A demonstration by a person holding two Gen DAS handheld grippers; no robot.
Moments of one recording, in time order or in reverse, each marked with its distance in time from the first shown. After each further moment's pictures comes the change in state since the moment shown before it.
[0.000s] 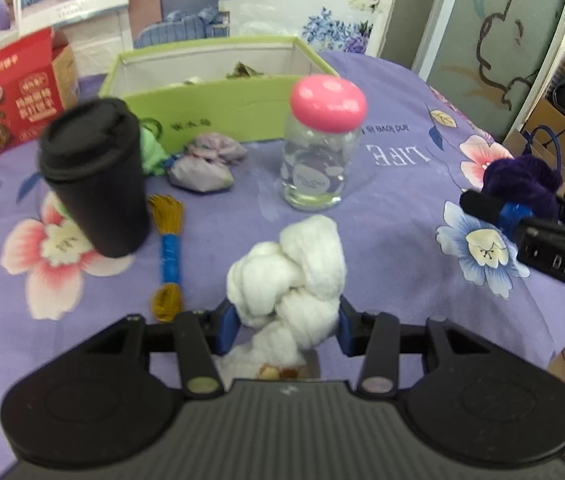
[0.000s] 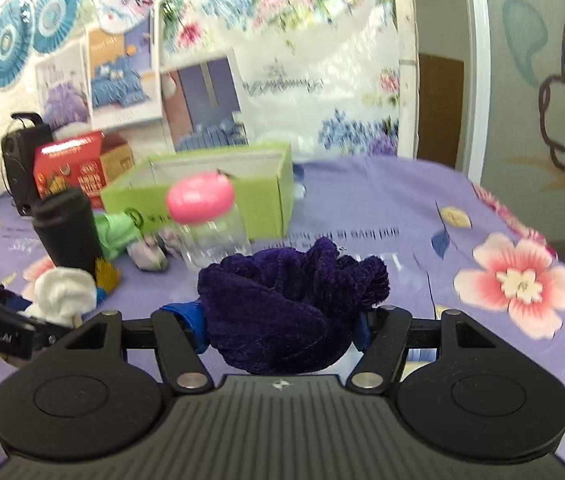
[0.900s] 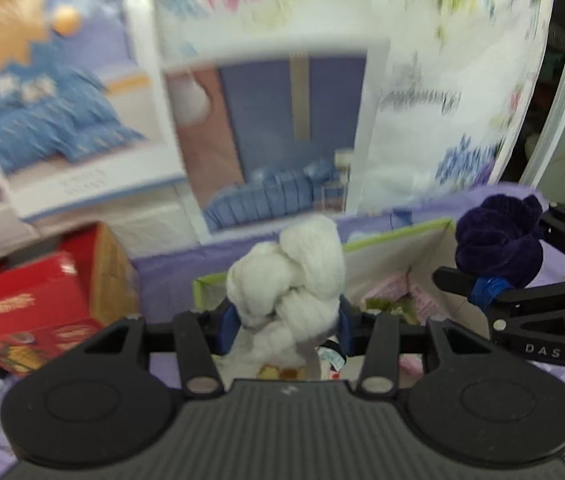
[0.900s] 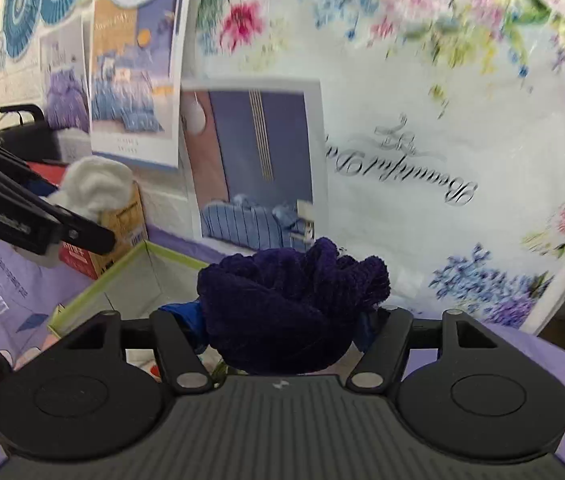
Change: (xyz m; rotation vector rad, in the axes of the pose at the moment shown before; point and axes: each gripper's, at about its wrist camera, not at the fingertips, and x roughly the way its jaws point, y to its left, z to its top) left arm 0.100 0.112 0.277 0.041 -0.023 0.167; right arm 0.251 0.028 0.183 -0.214 0.128 0.209
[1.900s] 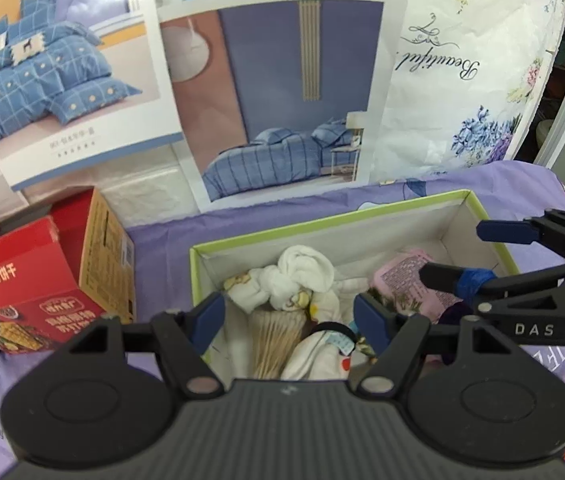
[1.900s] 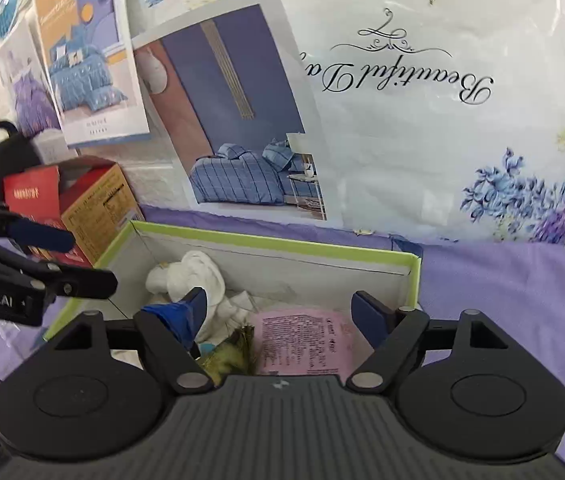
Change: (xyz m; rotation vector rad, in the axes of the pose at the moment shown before) left arm 0.010 -0.001 -0.011 -0.028 0.052 0.031; right arm 0.028 -0.007 -0.009 0.164 0.130 0.035
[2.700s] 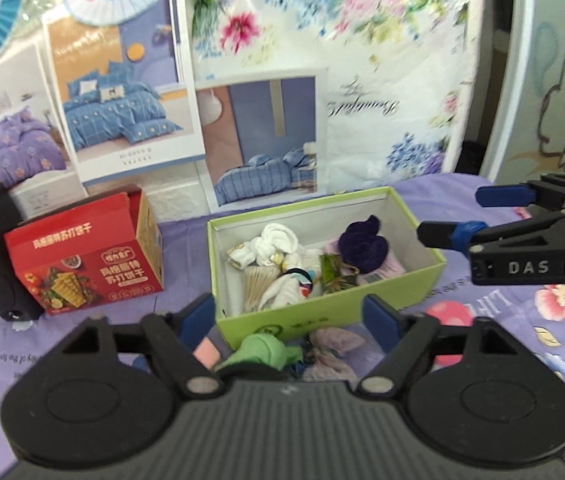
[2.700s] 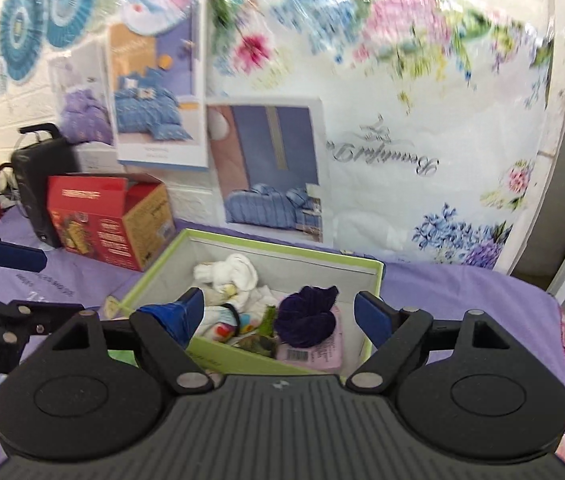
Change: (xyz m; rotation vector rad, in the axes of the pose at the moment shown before) left arm -0.163 -0.027 -0.106 0.021 -0.195 -0.009; right arm -0.150 0.070 -0.031 -0.083 -0.144 -0.098
